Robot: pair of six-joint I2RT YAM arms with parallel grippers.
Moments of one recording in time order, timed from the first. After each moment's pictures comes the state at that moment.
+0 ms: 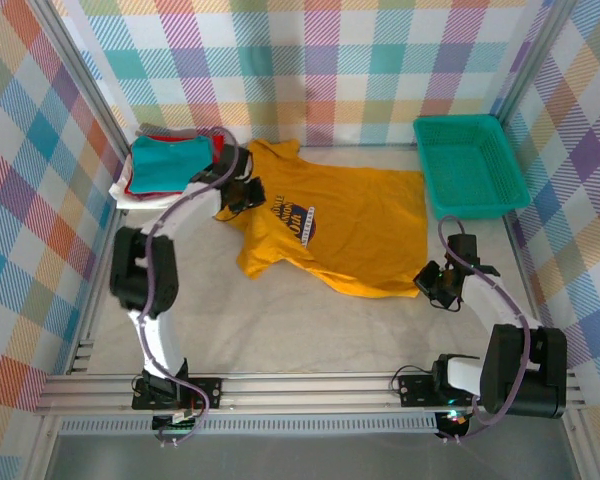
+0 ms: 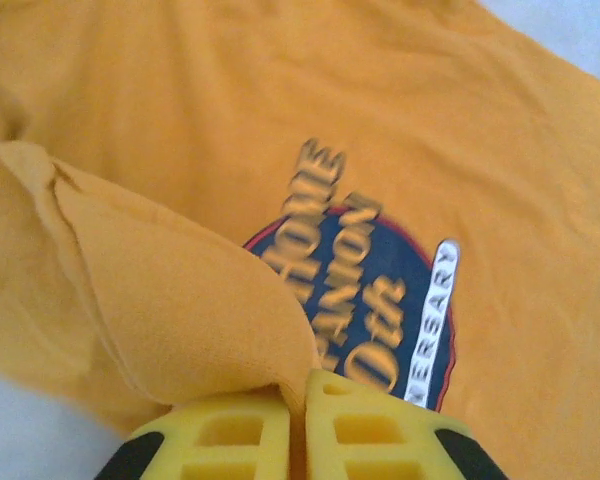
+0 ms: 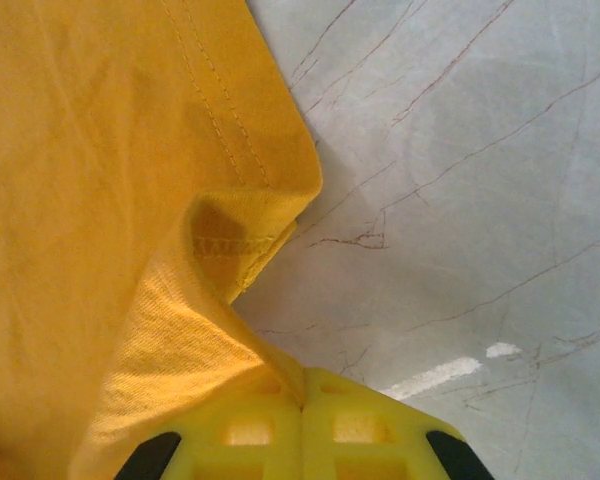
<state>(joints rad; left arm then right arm) -0.32 1.94 1.59 -0.58 0.09 -0.53 -0.08 1.21 0.56 -0.53 -0.25 0.66</state>
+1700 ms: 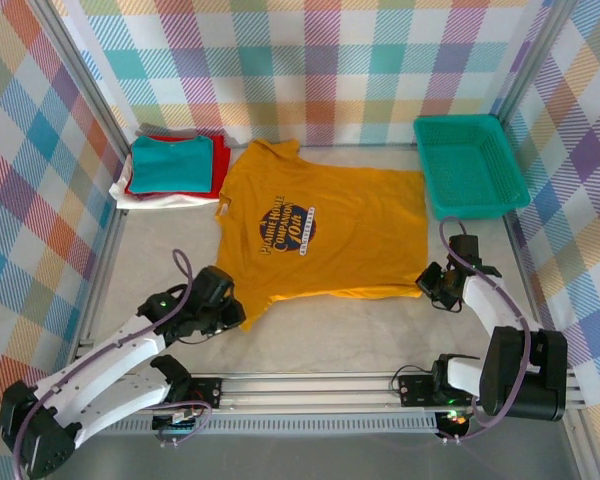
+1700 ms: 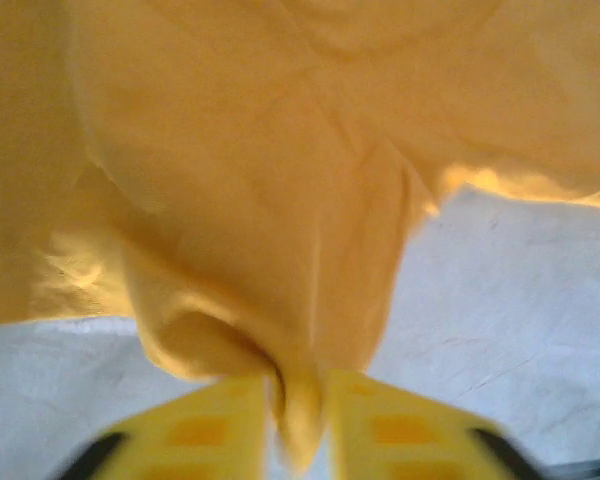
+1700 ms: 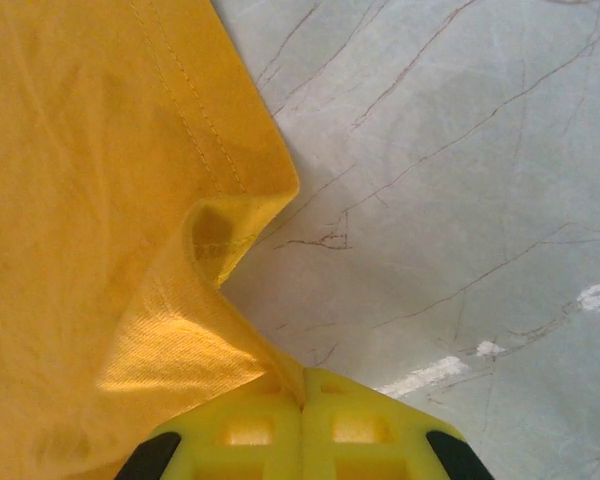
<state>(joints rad) -0.72 0.84 0.59 -0.84 0.02 -1.01 -0.09 1.21 0.57 -0.56 -0.22 0.64</state>
